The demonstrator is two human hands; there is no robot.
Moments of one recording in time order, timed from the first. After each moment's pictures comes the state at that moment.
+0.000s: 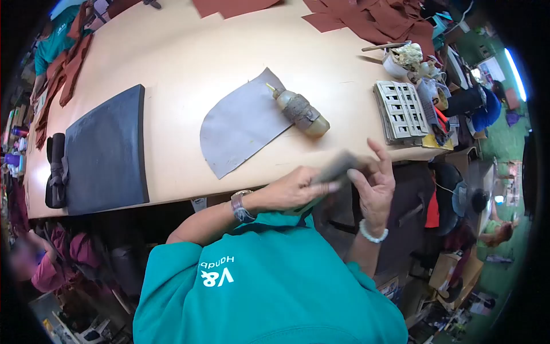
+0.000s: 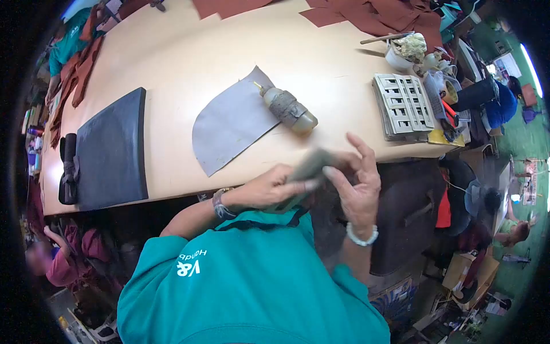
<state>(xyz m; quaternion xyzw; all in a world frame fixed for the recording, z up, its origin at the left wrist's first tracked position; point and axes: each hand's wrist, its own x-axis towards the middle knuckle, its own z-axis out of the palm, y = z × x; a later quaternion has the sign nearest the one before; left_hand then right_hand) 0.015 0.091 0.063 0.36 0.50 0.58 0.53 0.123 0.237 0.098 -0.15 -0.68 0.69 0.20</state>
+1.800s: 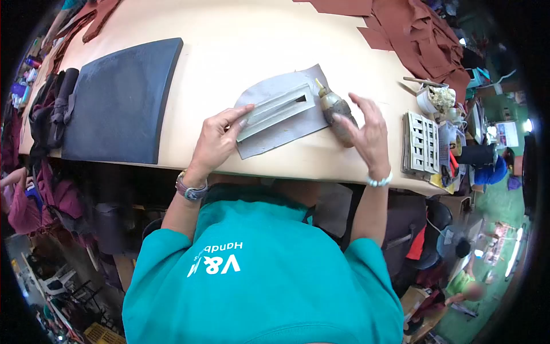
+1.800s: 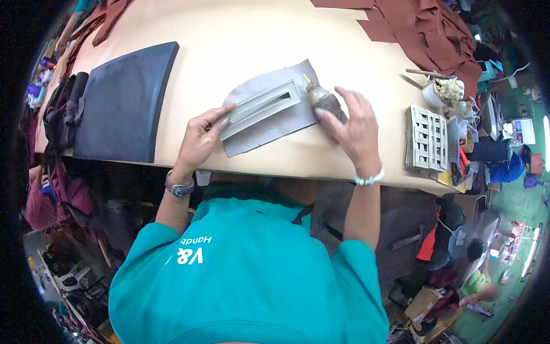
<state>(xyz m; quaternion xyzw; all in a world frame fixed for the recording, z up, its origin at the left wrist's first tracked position) -0.037 -0.039 0.024 0.17 0.76 0.62 0.05 -0.010 0.251 0.074 0.05 -0.96 0.22 0.16</state>
